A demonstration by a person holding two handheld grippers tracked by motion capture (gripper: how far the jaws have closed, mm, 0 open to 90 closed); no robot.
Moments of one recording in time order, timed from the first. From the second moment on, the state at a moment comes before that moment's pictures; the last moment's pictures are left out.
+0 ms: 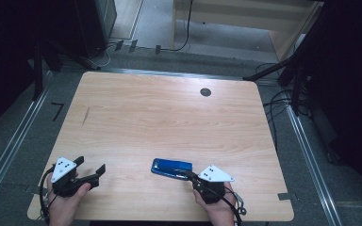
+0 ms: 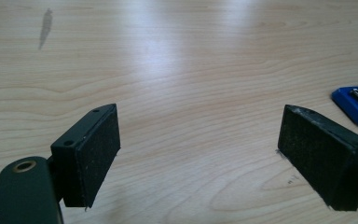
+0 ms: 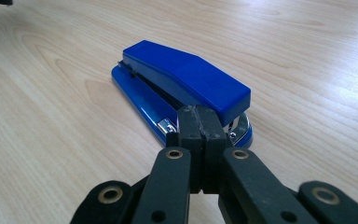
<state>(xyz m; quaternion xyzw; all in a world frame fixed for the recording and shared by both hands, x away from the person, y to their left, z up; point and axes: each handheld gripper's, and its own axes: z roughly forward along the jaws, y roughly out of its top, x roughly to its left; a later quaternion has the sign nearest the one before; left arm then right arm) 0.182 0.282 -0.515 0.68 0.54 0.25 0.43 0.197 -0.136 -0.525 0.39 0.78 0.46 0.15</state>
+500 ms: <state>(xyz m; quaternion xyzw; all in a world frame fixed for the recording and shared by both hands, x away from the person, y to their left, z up) 0.184 0.300 -0.518 0.67 0.55 0.25 0.43 0.209 -0.136 -0.529 0.39 0.78 0.46 0.16</state>
